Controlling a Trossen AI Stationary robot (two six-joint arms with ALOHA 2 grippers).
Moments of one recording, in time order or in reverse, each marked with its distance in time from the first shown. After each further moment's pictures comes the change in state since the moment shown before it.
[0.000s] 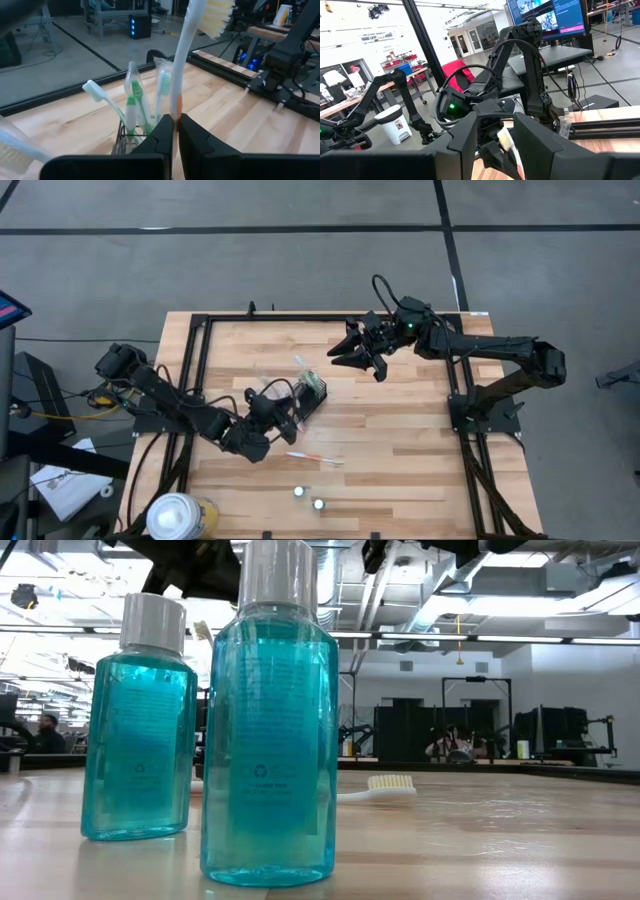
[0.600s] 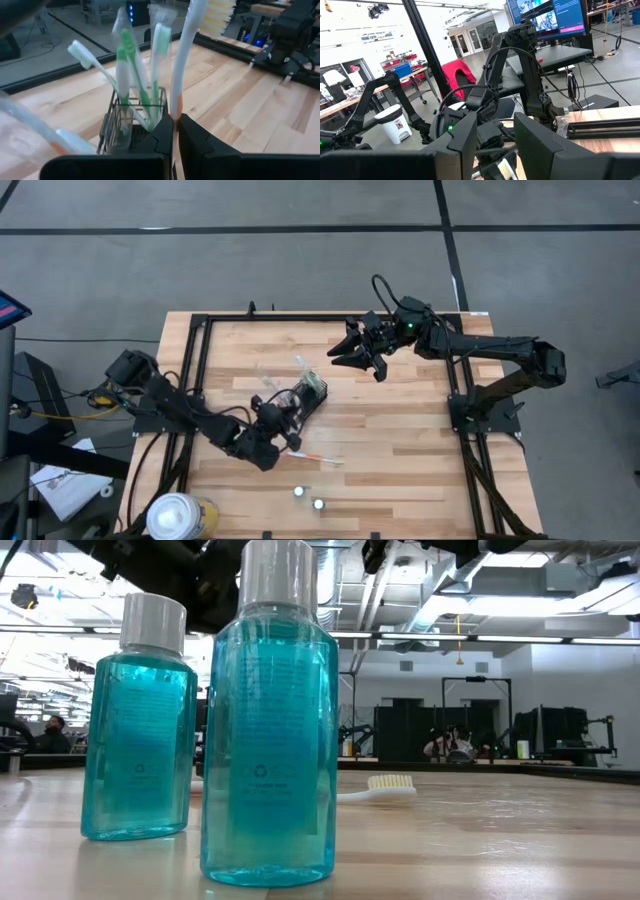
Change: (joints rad) left arm -0.006 0.122 0.000 -0.015 0.045 -0.080; right arm 0.000 0.000 0.000 -0.003 -0.001 -0.003
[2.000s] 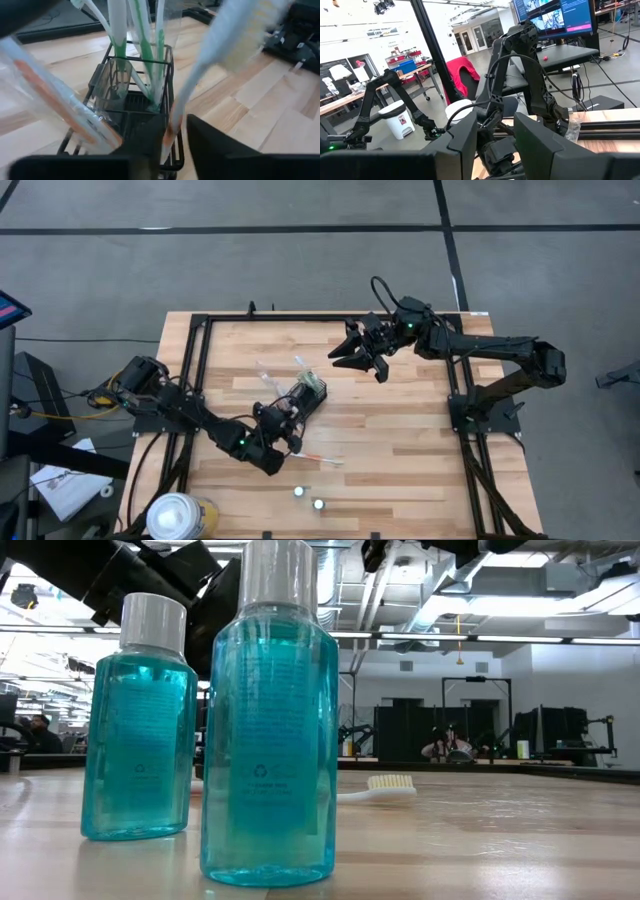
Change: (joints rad) left arm 0.008 0.106 -0.038 -0.033 0.073 -0.258; right arm 0.000 0.000 0.000 -0.003 -0.029 -0.019
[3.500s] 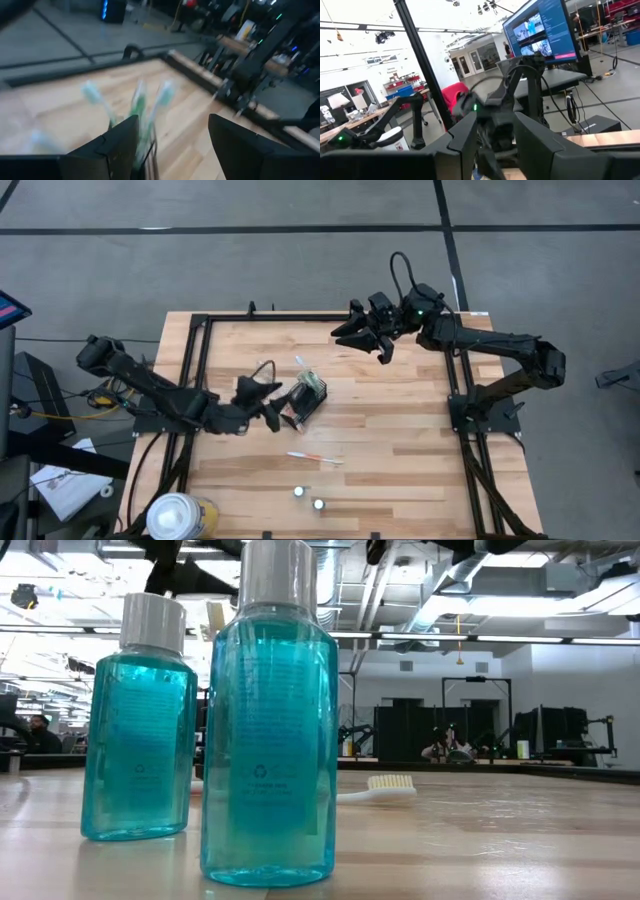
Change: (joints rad) left arm 0.073 -0.503 -0.112 0.159 0.106 0.375; right arm -0.084 0.000 0.043 0.114 -0.008 0.137
